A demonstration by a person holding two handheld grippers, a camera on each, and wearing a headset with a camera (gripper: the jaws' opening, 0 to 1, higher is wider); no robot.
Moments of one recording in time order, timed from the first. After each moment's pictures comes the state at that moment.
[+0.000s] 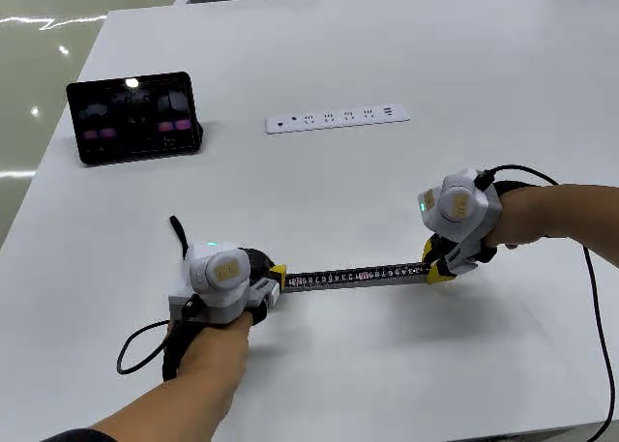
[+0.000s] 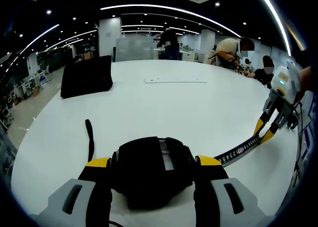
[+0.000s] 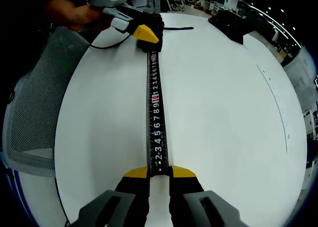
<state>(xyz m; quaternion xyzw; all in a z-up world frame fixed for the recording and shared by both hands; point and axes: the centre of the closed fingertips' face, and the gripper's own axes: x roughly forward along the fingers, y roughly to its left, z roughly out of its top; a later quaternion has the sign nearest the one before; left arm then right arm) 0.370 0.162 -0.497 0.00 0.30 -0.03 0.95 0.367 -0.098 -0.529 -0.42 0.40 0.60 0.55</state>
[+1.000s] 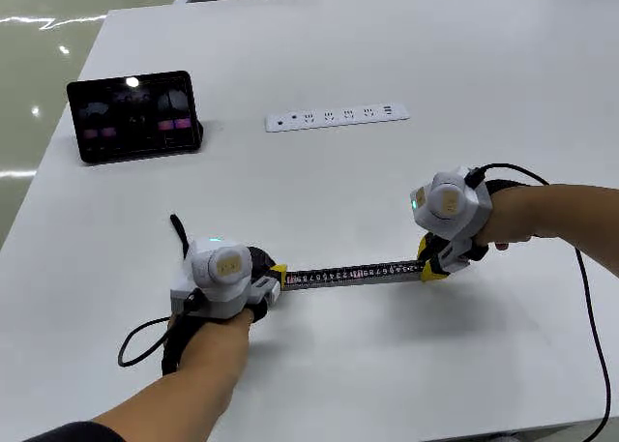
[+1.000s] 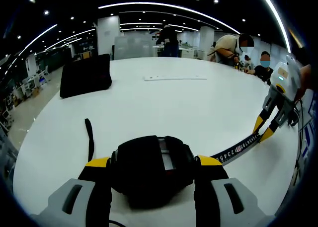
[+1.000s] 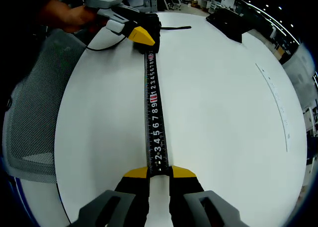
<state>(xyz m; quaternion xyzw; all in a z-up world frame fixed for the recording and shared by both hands) 0.368 0.158 -0.497 0.00 0.31 -0.03 0.95 0.369 -0.098 -0.531 -0.42 0.41 0.59 0.55</state>
